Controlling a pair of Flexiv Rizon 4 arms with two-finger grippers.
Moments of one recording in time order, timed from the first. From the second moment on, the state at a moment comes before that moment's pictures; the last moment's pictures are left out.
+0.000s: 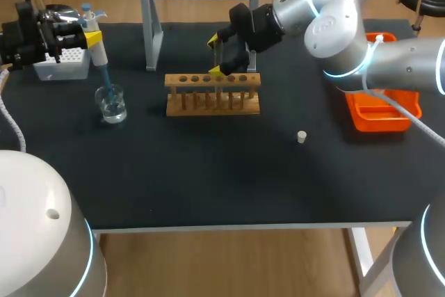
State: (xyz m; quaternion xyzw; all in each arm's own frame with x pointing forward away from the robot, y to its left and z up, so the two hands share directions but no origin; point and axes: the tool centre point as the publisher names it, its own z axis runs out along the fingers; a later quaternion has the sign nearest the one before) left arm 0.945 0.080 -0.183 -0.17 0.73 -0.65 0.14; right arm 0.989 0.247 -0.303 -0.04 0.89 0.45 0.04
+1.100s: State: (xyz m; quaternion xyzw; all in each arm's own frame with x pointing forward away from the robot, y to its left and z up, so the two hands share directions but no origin) left arm 0.923 0.071 -0.131 -0.15 0.74 -0.63 0.19; right arm 0.989 0.247 -0.304 -0.04 0.89 0.45 0.04
